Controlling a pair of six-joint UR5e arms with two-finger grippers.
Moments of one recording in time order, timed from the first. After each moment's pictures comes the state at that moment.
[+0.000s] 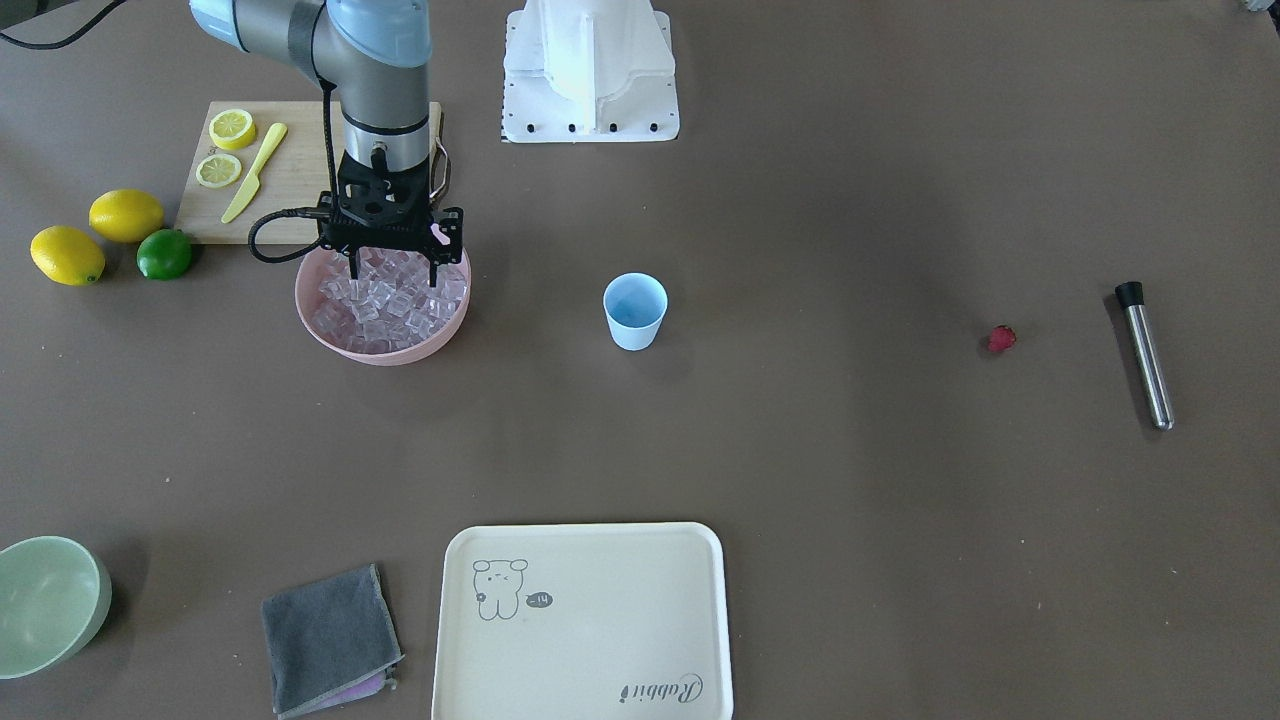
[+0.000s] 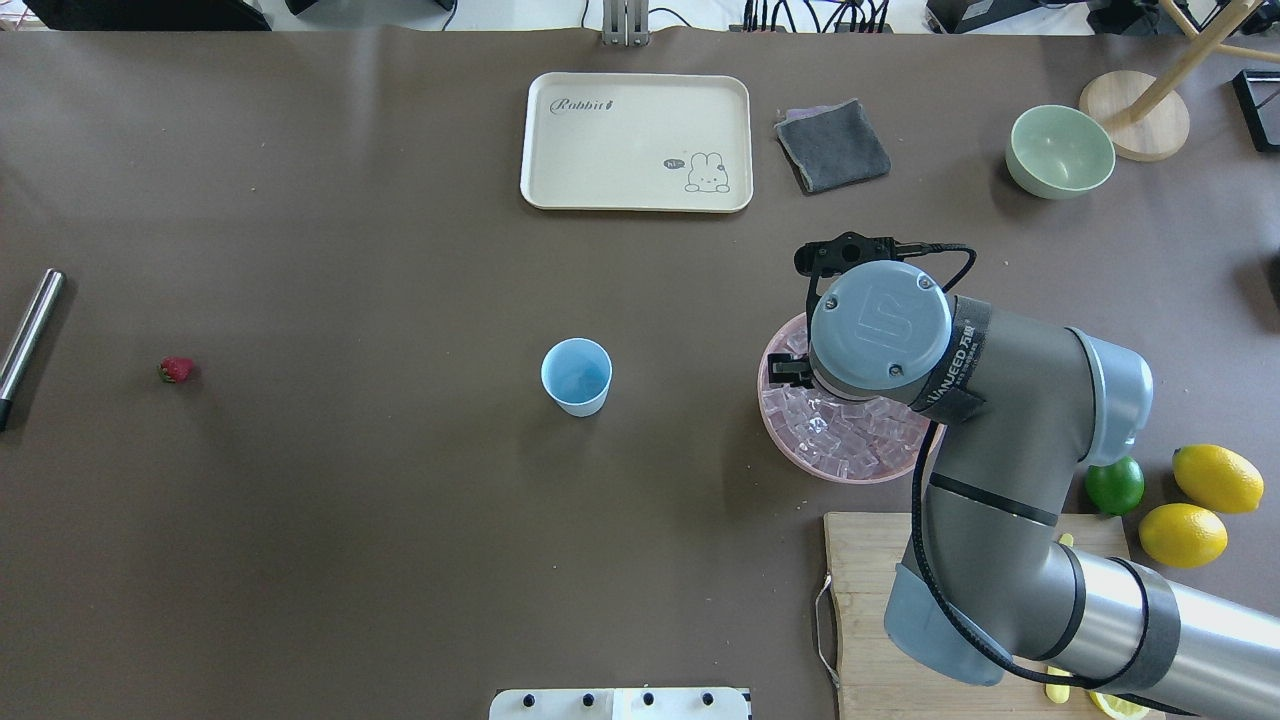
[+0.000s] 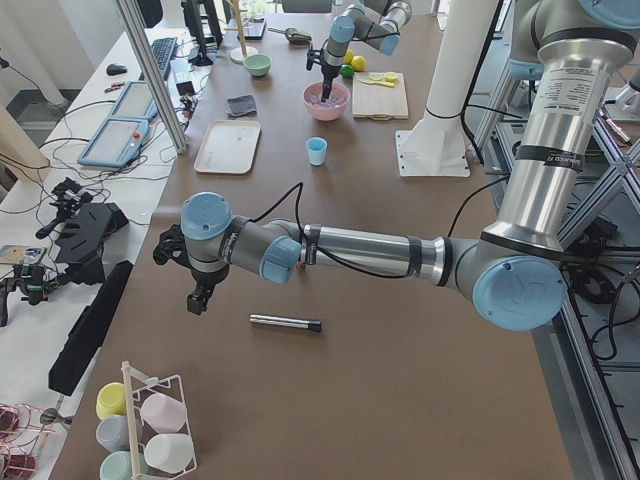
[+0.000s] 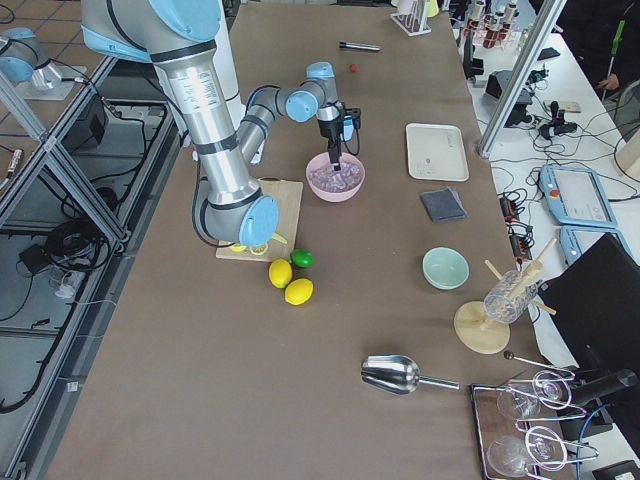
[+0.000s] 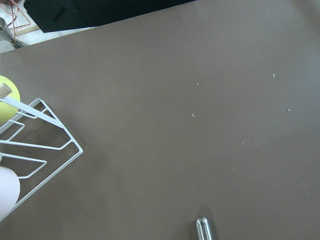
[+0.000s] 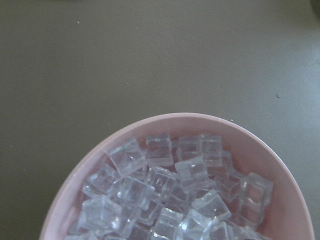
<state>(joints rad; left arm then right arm) -1.56 -1.79 -1.45 -1.85 -2.39 0.01 0.49 -1.11 1.97 -1.88 1.63 1.20</state>
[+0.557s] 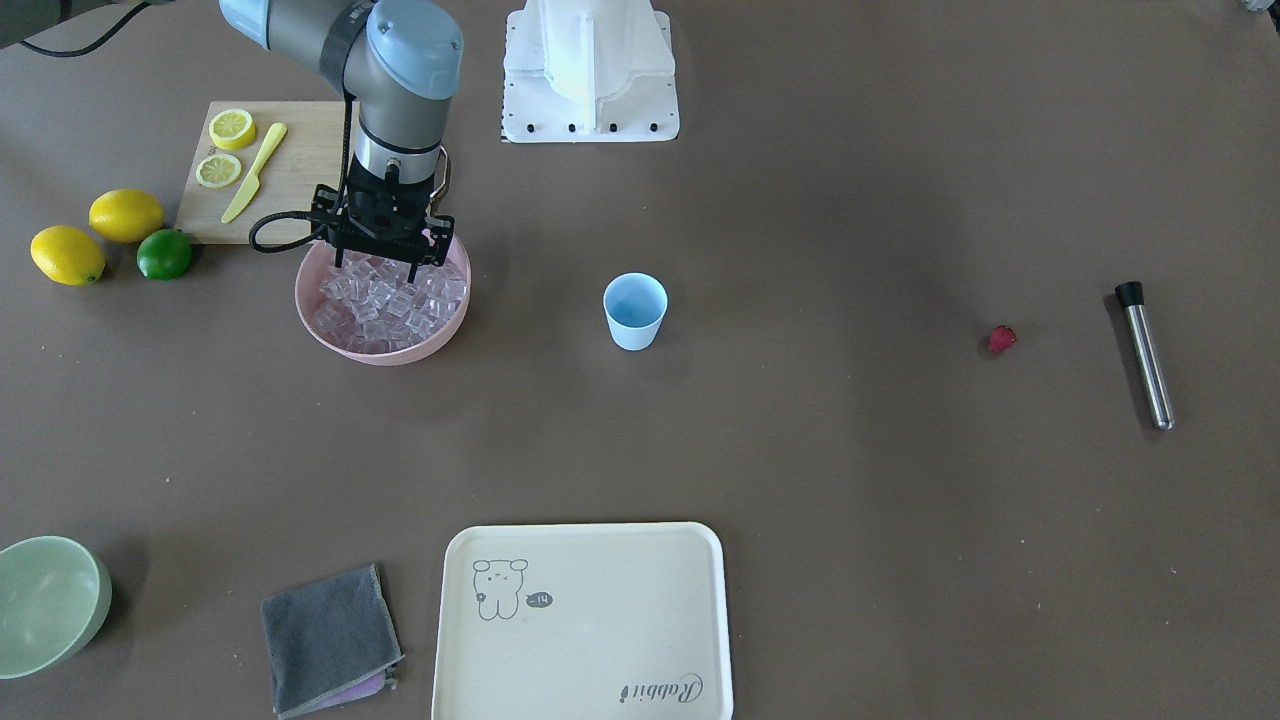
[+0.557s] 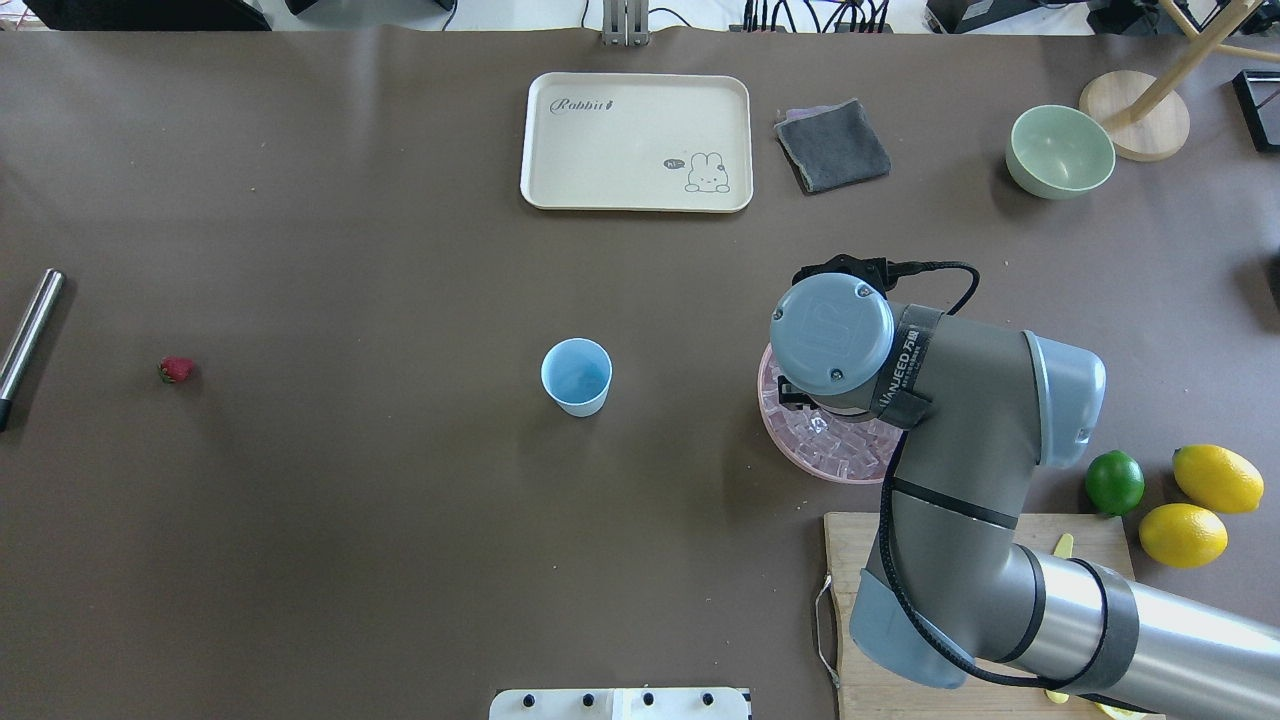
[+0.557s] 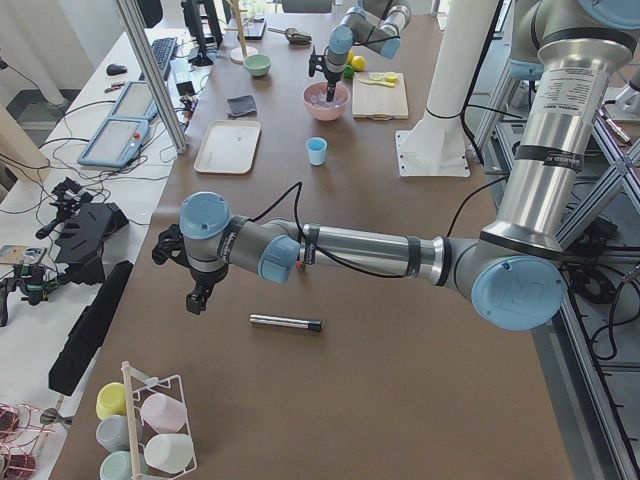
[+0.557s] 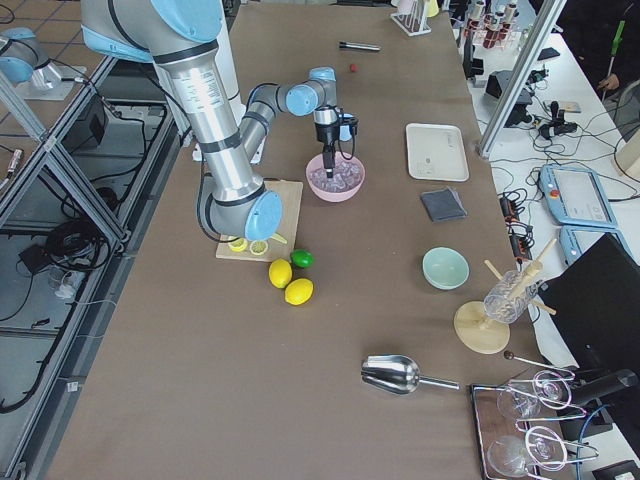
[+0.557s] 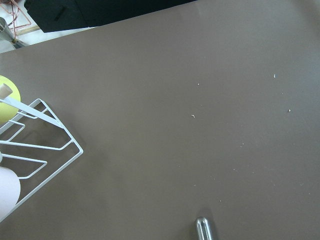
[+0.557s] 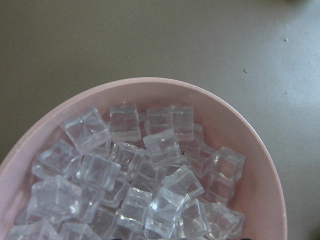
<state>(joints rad) -1.56 -1.80 -1.45 -1.84 -2.39 0.01 0.47 -1.05 1.93 -2.05 1.62 1.20</state>
